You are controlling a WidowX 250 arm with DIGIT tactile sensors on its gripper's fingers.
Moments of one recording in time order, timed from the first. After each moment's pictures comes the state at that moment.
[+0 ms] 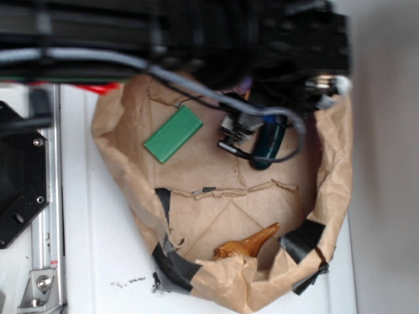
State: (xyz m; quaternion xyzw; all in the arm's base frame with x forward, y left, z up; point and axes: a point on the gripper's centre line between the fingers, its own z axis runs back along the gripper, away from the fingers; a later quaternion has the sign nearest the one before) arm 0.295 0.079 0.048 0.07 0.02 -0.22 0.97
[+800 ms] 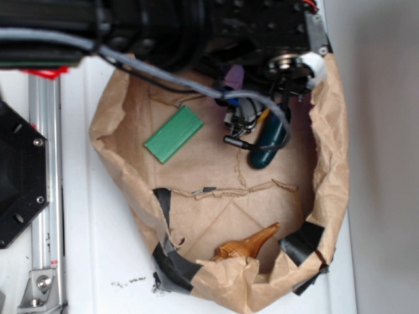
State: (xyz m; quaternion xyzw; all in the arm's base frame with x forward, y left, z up) arm 0.306 0.085 0.047 0.07 -0.03 -0.18 0.98
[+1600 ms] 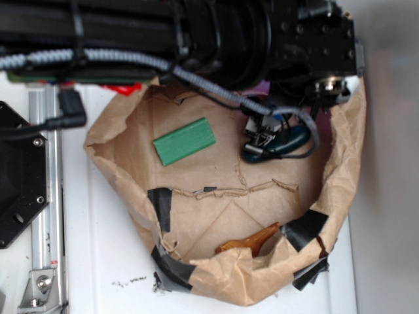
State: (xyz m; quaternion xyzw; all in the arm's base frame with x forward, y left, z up) arm 0.319 0.066 0.027 0.07 0.01 -0.22 0.97
